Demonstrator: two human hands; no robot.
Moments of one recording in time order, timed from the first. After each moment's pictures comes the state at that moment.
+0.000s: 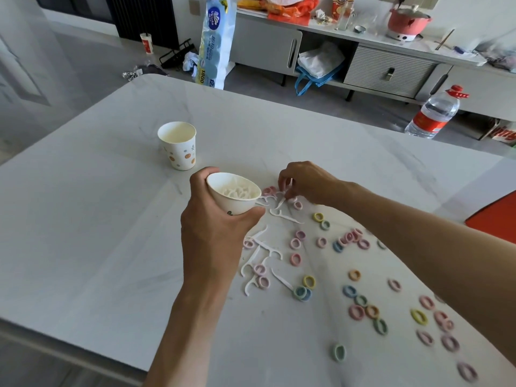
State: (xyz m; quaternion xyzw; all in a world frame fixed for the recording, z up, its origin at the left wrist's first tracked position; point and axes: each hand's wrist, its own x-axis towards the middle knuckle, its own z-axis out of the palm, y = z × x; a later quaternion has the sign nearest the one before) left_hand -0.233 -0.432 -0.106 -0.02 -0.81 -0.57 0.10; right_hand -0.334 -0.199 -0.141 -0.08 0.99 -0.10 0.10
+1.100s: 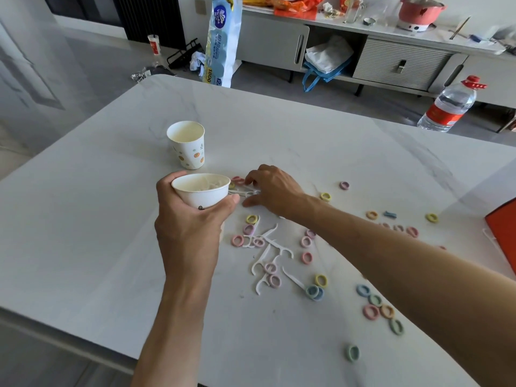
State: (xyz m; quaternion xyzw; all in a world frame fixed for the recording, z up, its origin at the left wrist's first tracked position) left_hand -0.248 -0.462 -0.122 0.07 -0.77 -0.62 0.13; right_hand -0.335 -0.284 -0.157 -0.05 0.98 -0.17 0.04
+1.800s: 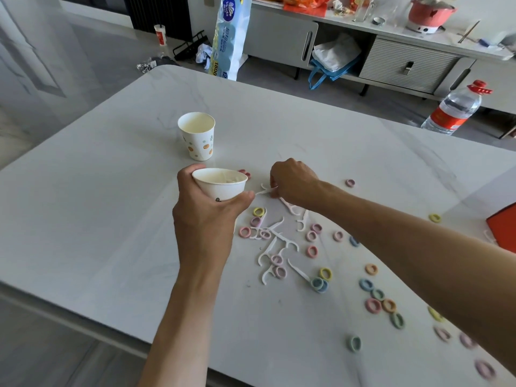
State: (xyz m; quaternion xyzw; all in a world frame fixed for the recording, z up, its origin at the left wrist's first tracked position) left_hand -0.245 -0.463 -0.120 0.05 -0.78 -0.62 0.10; right_hand -0.333 -0.274 -0.145 -0.01 0.99 -0.07 0.08
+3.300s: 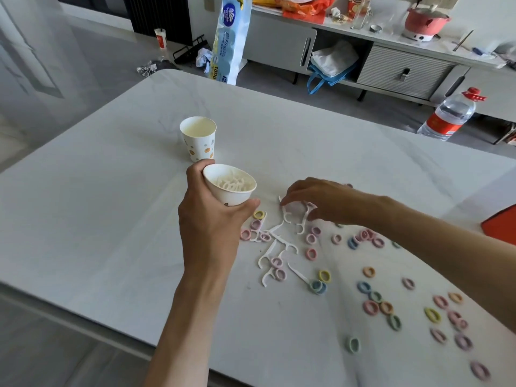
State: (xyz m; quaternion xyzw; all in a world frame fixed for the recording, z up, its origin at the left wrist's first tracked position) left_hand -0.238 -0.461 -0.106 0.02 -0.82 -0.56 0.12; right_hand -0.283 -0.219 -0.117 -0.20 0.97 -0.03 0.16
